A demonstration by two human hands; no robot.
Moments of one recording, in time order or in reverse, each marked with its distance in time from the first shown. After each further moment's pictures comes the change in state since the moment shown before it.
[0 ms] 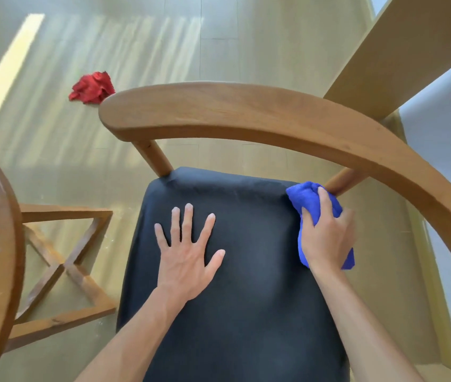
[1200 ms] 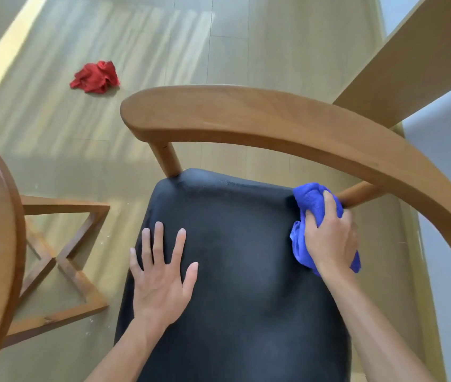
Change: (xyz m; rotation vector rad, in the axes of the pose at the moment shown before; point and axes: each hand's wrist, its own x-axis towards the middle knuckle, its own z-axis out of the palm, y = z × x) left_hand -0.033 -0.047 0.031 -0.059 0.156 -0.165; right_hand 0.013 -0.026 0.003 -0.148 -0.101 0.000
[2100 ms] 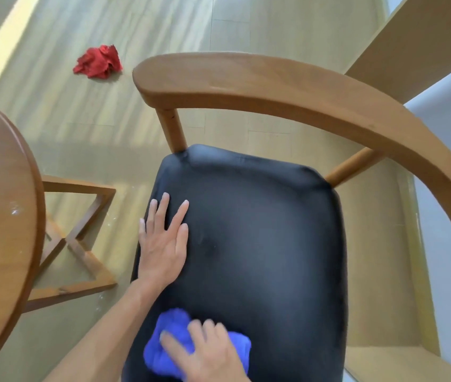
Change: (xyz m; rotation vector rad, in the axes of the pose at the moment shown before) left_hand 0.001 -0.008 -0.022 -0.364 -0.090 -0.063; right_hand -0.277 -0.013 0.052 0.038 -0.278 -0.856
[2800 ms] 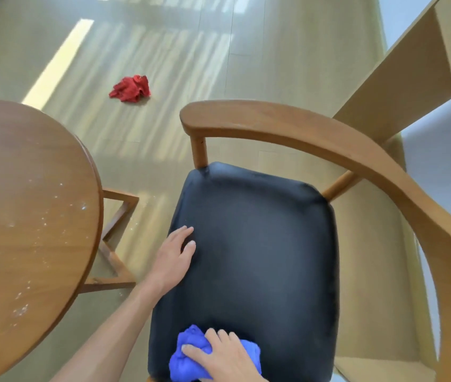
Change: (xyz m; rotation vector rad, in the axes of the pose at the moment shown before) left_hand -0.052 0.012 -0.074 -0.392 -0.225 -0.204; right_hand -0.036 -0.020 -0.037 -0.105 -0.423 -0.259
